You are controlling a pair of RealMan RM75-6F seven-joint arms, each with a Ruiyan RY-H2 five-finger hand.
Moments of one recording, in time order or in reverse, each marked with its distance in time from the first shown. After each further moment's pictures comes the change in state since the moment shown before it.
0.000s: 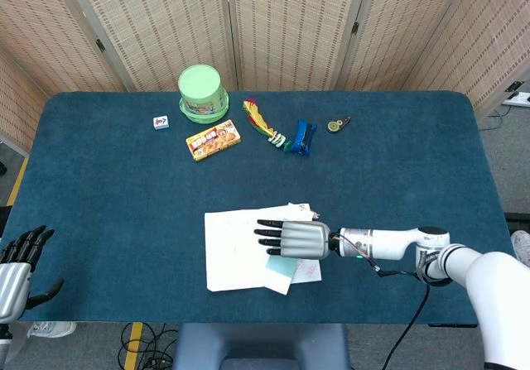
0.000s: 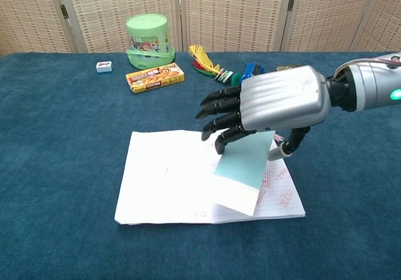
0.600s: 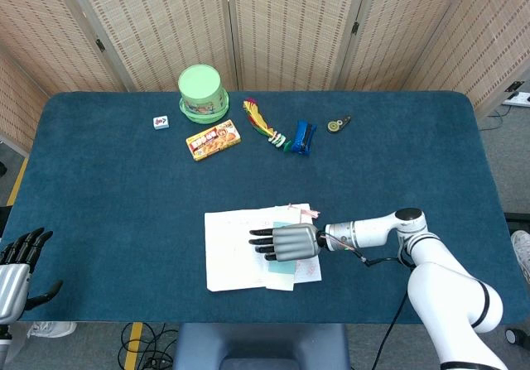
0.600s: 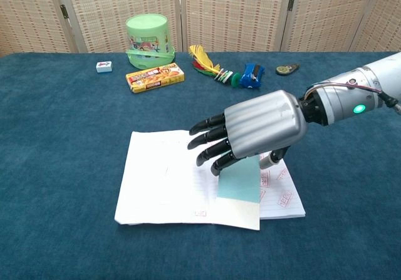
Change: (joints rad) left arm 0.003 -0.004 0.000 0.005 -0.018 -0.012 0.004; right arm 0.058 -0.278 -0.128 0.534 -0.076 0.184 0.133
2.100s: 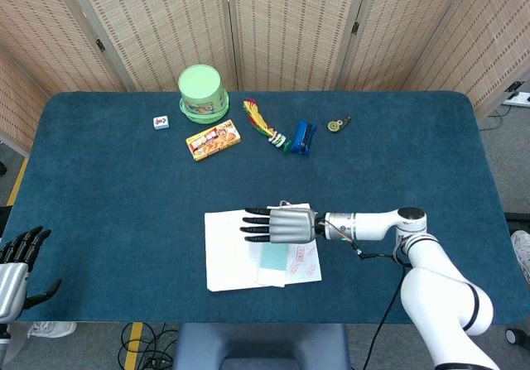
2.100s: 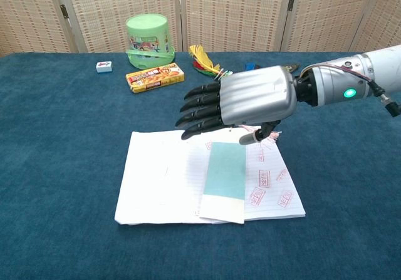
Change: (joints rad) left arm 0.000 0.003 -0.007 0.000 0.004 0.004 -0.011; right arm -0.021 -0.028 -0.040 0.064 0.227 0.039 0.033
